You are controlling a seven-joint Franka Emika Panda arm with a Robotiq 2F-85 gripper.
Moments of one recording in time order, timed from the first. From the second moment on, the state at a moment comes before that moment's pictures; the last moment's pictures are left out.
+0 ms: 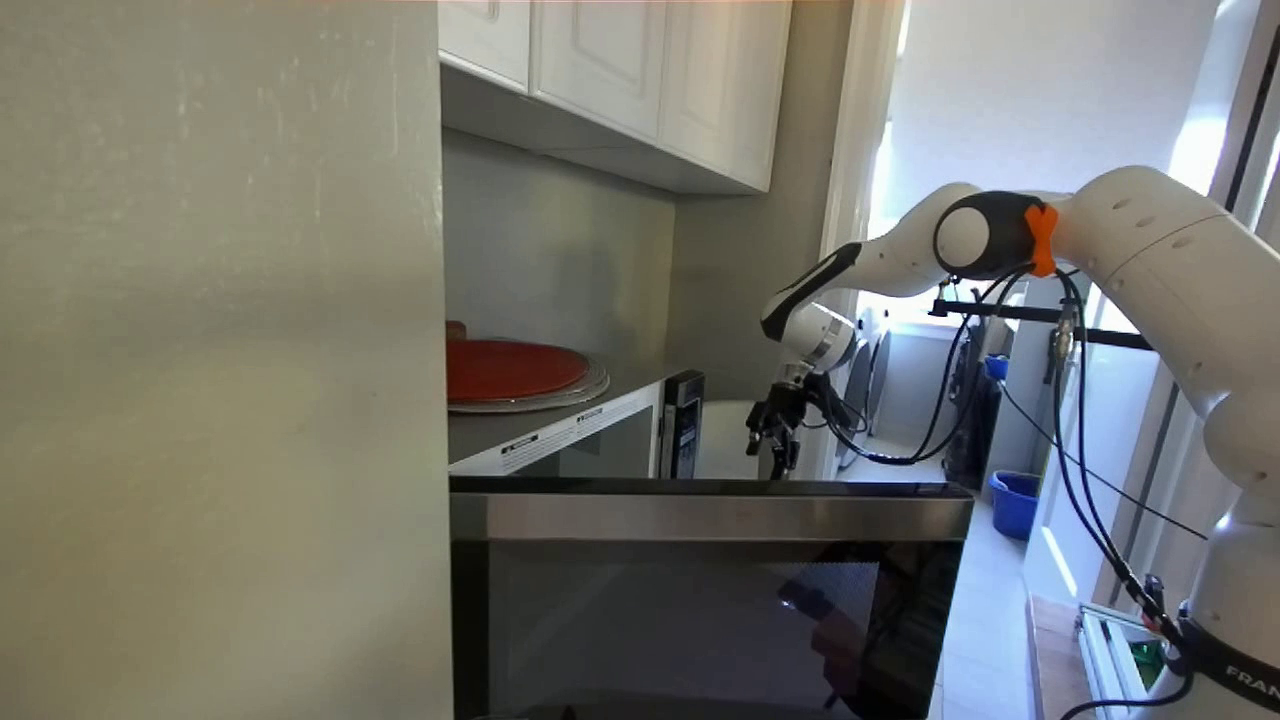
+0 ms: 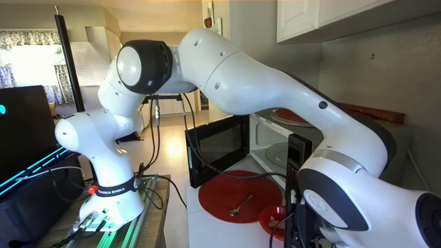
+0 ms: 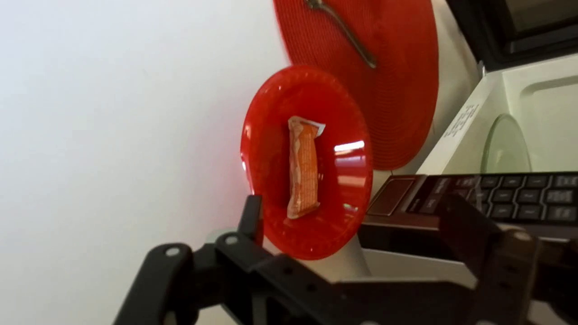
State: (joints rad) arm -0.58 0.81 -0.10 -1.45 0.65 1.61 -0.59
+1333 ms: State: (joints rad) arm -0.59 0.93 -0.06 -1.40 0.69 1.66 -0.65
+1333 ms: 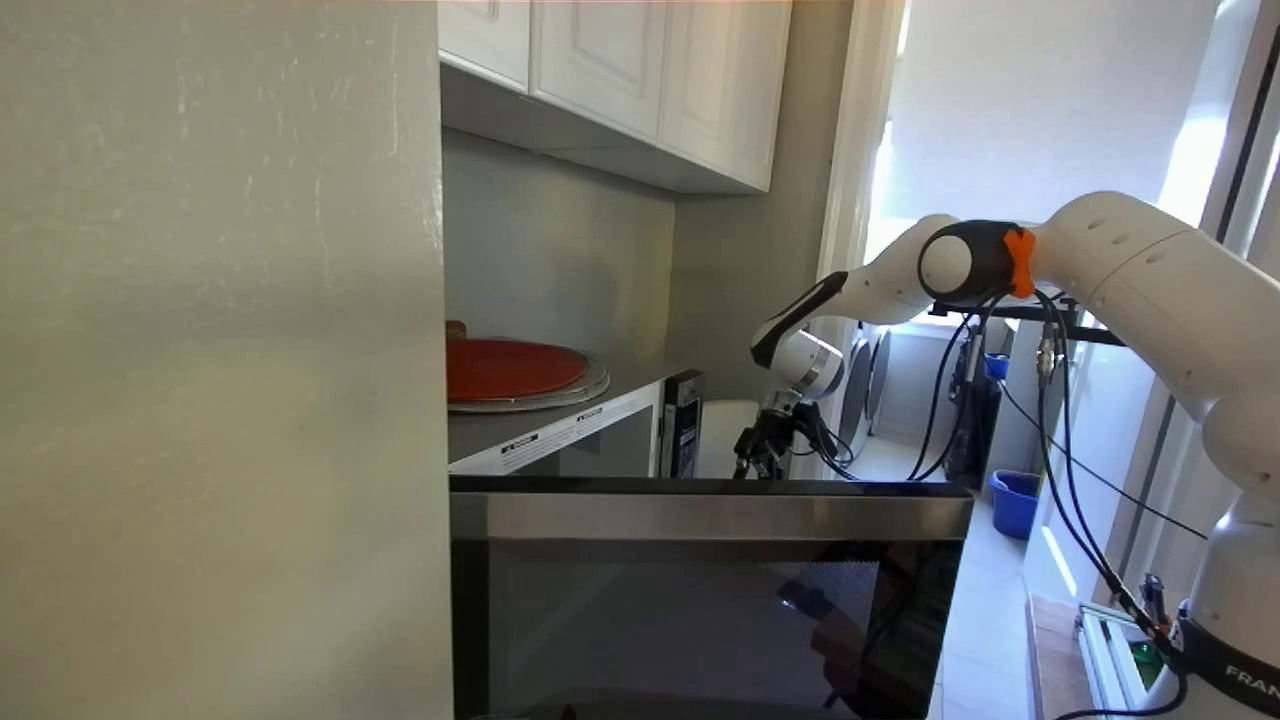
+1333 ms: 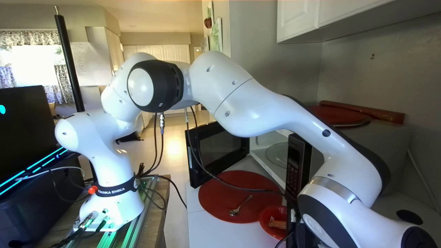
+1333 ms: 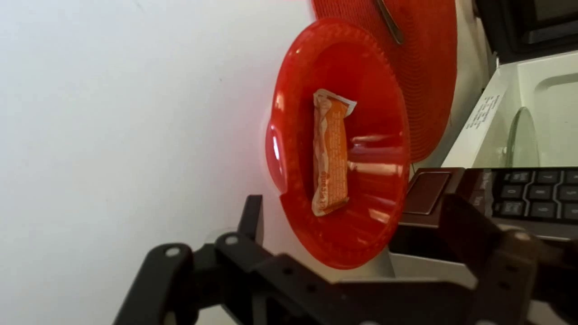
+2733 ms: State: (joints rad) arm -0.61 0.94 -0.06 -1.40 0.69 1.51 -0.66
